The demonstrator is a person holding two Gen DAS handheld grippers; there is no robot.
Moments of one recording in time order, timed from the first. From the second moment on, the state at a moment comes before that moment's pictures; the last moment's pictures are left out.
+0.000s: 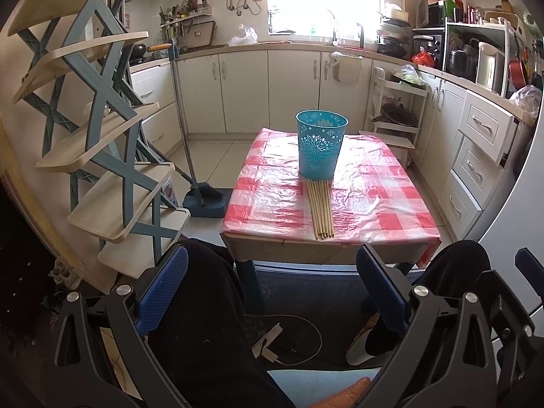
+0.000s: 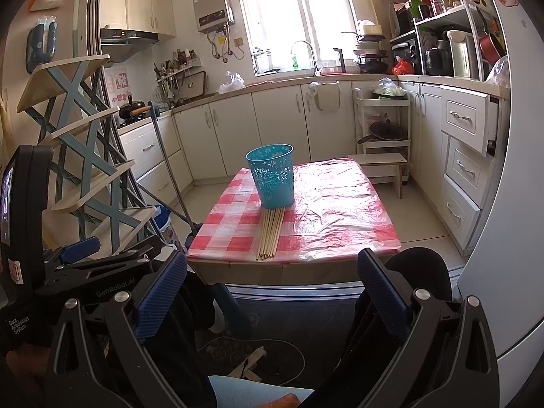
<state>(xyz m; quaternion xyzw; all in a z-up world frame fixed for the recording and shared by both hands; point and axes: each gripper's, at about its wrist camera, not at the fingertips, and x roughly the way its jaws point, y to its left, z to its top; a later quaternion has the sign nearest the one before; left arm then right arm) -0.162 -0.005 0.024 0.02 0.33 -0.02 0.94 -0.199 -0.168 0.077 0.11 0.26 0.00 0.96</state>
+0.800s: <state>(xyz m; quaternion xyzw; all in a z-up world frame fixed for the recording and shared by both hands) -0.031 -0.001 -0.023 0.01 0.37 0.01 0.93 -0.051 -0.200 0.024 0.12 0.33 0.01 0.94</state>
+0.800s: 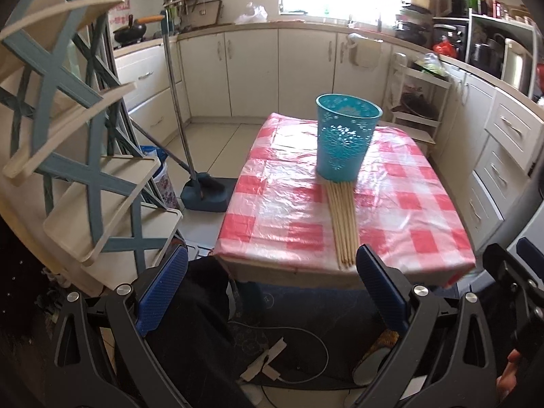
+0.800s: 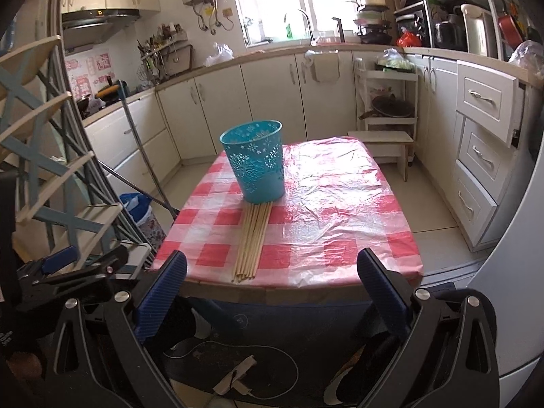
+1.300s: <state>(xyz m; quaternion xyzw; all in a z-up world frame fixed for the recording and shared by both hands) 0.095 -0.010 -0.091 -0.02 0.43 0.01 0.90 0.116 -0.190 -0.093 0.11 0.46 0.05 0.88</state>
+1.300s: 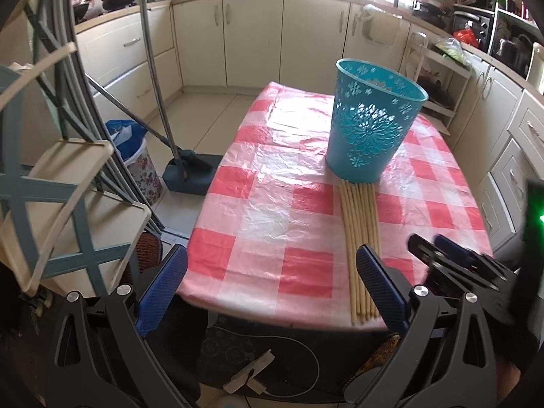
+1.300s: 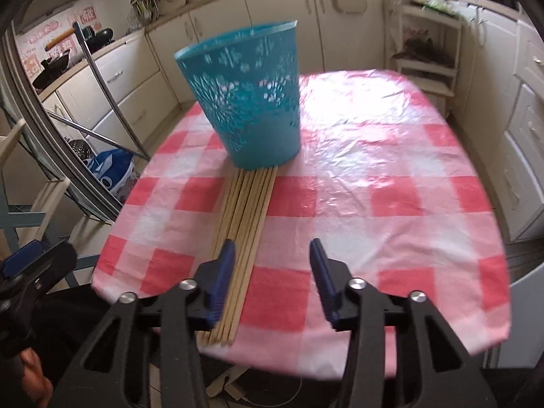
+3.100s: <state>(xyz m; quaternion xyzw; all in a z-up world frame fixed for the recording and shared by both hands) 0.213 -0.054 -0.124 -0.04 0.49 -0.18 0.85 0.201 -0.226 -0.123 0.06 0.52 0.13 0.84</state>
